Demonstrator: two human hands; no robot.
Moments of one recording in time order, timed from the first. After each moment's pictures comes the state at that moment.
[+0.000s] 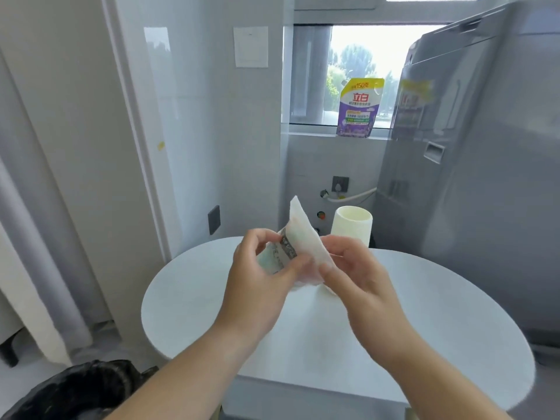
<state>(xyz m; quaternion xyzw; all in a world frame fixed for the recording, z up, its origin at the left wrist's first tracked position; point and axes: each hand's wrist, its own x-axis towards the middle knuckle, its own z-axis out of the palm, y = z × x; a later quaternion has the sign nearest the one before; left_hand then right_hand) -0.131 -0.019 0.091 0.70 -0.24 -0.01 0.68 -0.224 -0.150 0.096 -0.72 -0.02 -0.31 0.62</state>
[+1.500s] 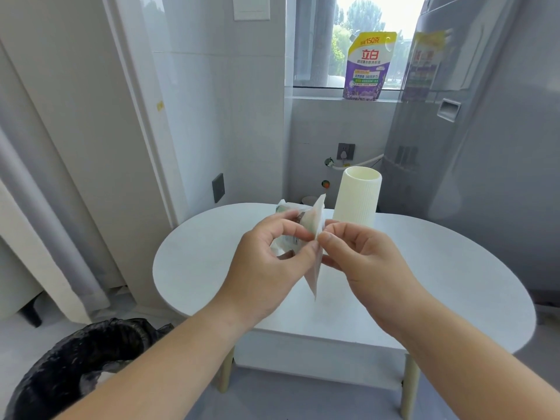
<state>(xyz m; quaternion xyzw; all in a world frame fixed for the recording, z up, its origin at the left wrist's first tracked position) -0.148 0.004 0.081 0.67 -0.34 -0.05 0.66 -0.231 -0.139 0.087 -0.74 0.09 -0.22 0.63</state>
